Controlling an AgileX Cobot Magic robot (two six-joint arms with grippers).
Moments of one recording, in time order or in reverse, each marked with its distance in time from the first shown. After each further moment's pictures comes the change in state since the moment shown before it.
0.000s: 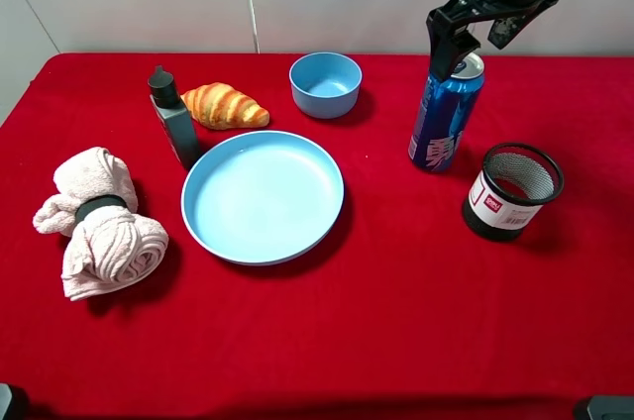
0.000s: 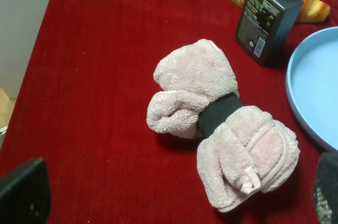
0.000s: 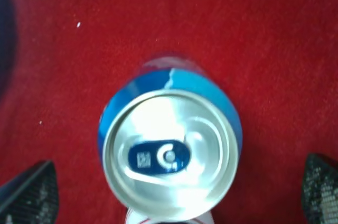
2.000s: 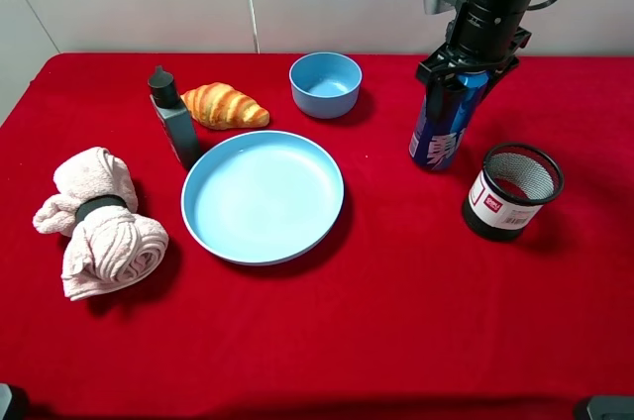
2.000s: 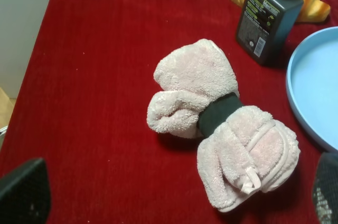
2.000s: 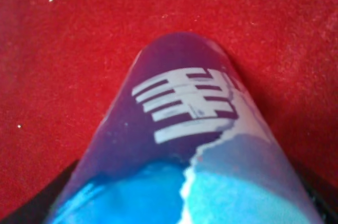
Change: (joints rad) left arm 0.000 0.000 0.000 0.001 0.000 0.000; right arm -0.043 0.204 -0.019 0.054 0.010 -0.014
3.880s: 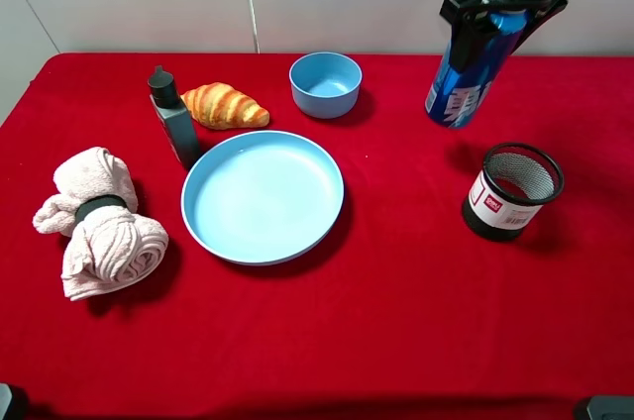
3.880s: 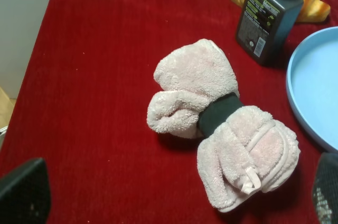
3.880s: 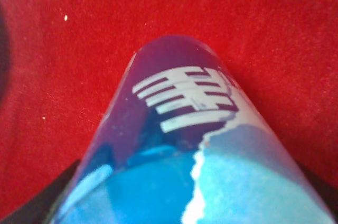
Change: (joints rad) left arm 0.000 0.000 0.000 0.000 0.000 0.000; right arm 0.000 -0.204 -0.037 -0.036 0.077 0.099
